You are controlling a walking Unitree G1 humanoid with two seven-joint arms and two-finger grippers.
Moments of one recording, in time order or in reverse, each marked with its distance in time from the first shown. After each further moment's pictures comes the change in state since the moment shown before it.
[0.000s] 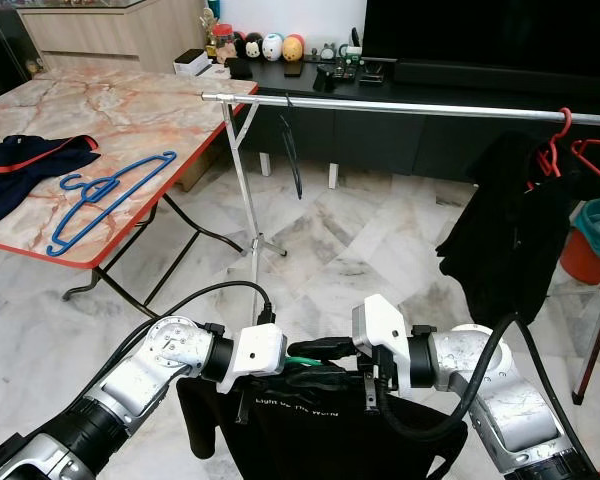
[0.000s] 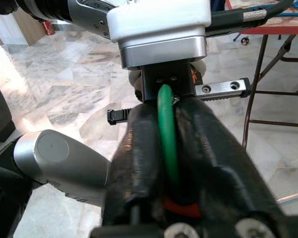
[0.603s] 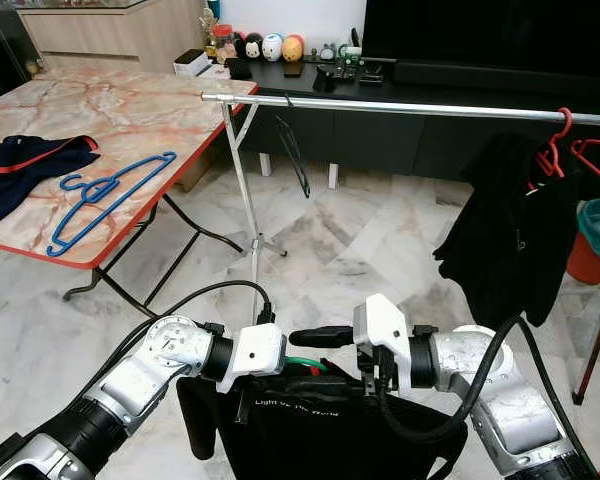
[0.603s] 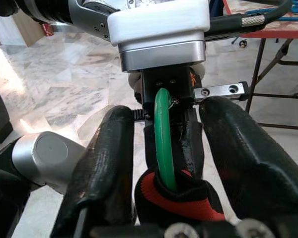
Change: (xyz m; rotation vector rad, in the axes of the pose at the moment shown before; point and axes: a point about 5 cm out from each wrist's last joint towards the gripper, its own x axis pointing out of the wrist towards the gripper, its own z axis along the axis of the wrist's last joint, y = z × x) left arm 0.000 0.000 0.001 0.004 0.000 -0.006; right arm 0.000 0.001 0.002 -0.009 -0.006 -0.004
